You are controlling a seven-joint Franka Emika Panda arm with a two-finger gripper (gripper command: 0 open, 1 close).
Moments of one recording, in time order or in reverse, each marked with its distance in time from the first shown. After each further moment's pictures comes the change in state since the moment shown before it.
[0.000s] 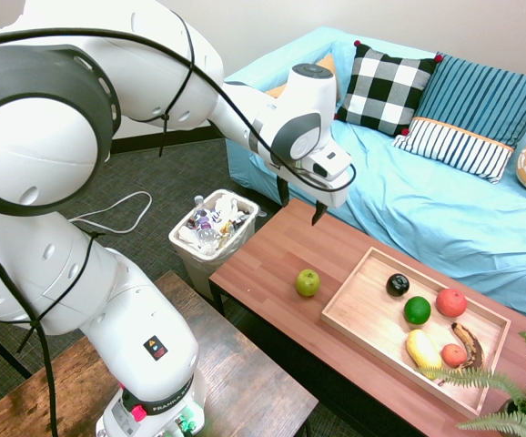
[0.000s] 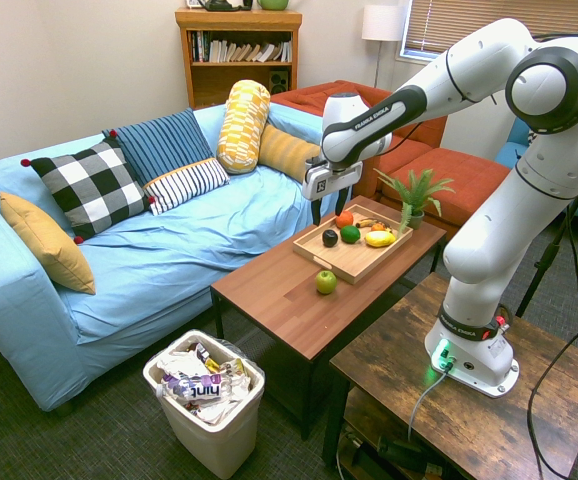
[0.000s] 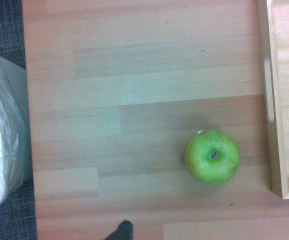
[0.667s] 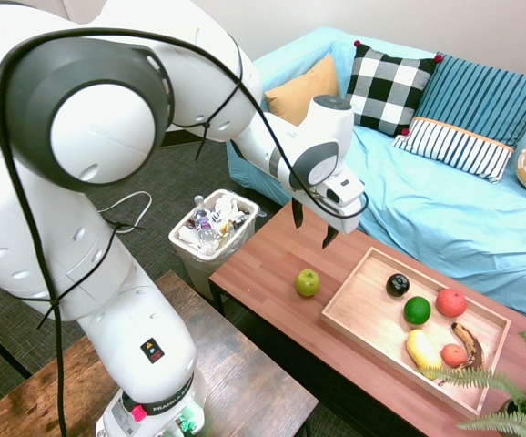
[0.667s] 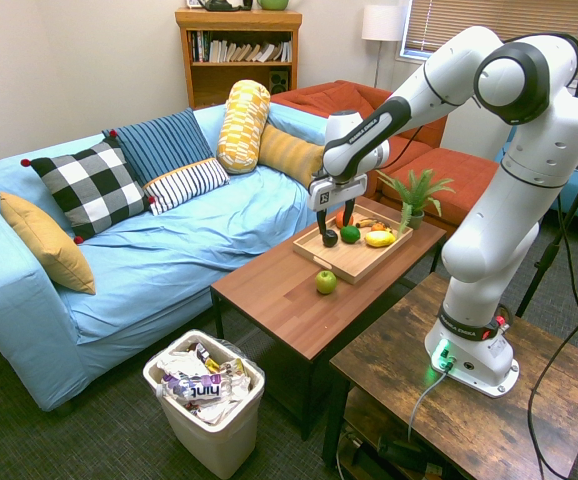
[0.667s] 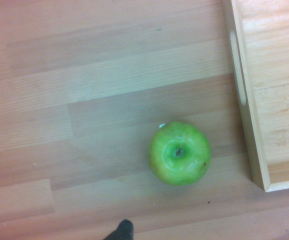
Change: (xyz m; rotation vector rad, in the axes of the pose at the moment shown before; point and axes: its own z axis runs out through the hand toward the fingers) arm 0.035 0.017 0.078 -0.073 -0.025 0.121
